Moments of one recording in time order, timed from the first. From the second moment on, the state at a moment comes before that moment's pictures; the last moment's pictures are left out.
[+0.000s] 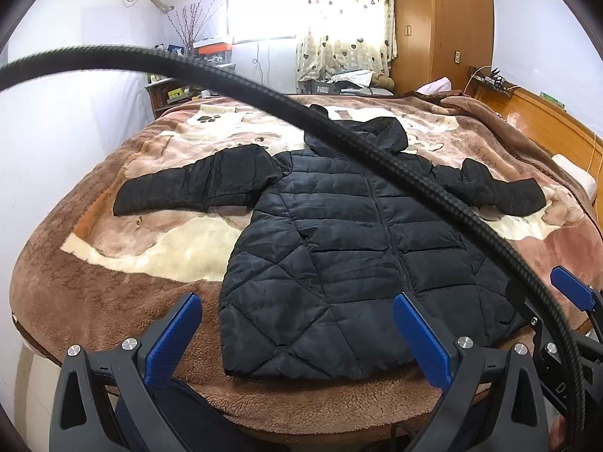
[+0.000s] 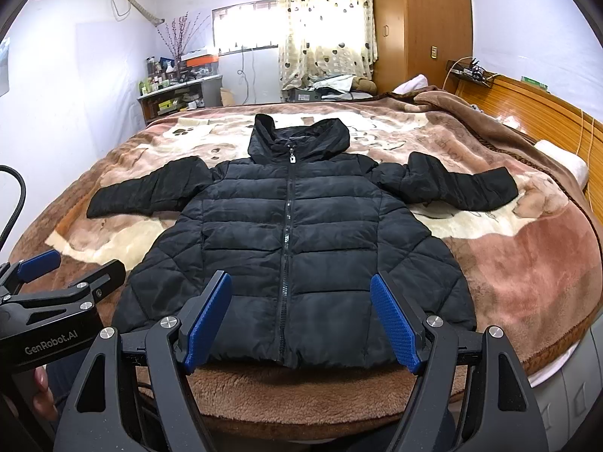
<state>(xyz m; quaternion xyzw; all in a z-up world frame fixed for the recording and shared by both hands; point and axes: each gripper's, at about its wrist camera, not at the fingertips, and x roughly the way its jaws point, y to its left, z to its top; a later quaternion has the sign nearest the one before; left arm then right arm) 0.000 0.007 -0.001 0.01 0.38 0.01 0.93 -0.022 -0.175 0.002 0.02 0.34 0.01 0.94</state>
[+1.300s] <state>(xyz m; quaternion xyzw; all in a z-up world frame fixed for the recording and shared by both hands) 0.068 0.062 -0.018 -0.05 0.40 0.01 0.92 0.039 -0.164 -0.014 0.00 0.36 0.01 0.93</state>
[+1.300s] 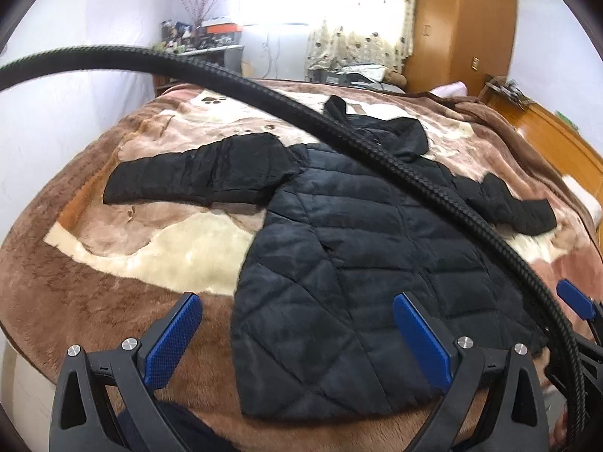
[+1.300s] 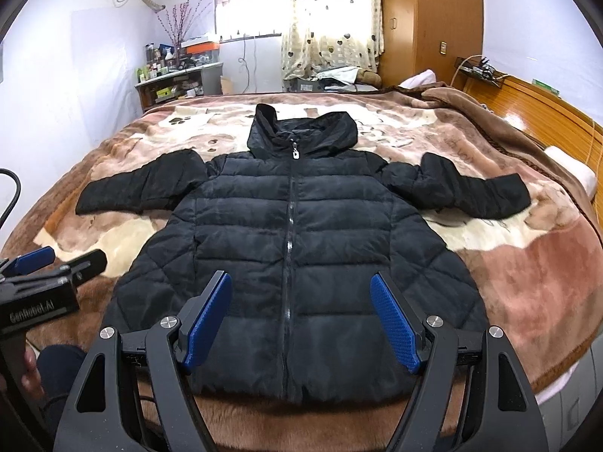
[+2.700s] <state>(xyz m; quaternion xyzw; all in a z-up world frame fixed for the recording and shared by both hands) 0.351 0.375 -0.174 -0.29 0.42 0.21 0.84 0.212 -0.065 -0.081 -0.03 0.38 0.12 0.92</state>
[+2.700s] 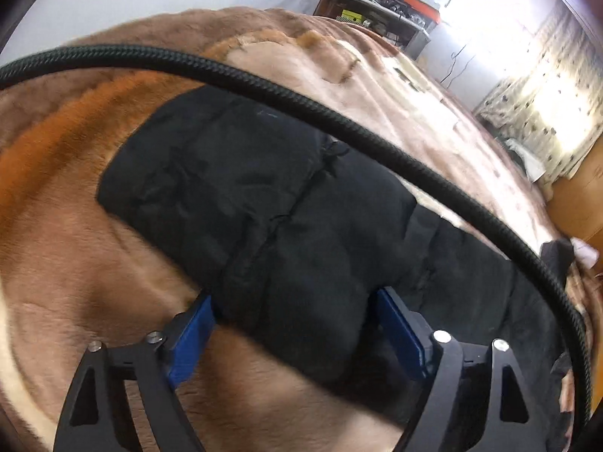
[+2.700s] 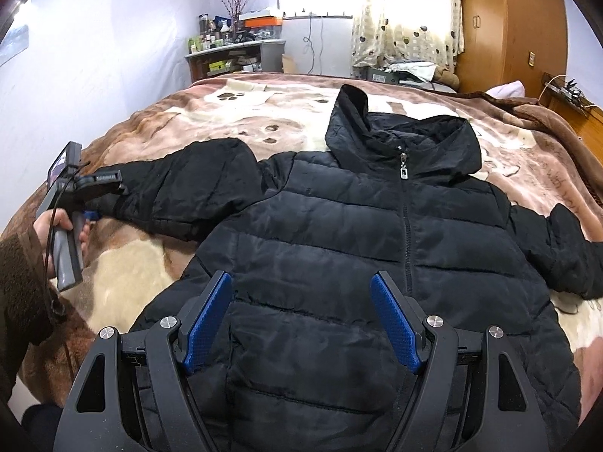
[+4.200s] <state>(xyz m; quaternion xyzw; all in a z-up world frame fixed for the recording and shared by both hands) 0.373 -0.071 -0.106 0.12 0.39 -0.08 0.91 0.216 -0.249 -0.054 0.10 0.35 -0.02 0.93</state>
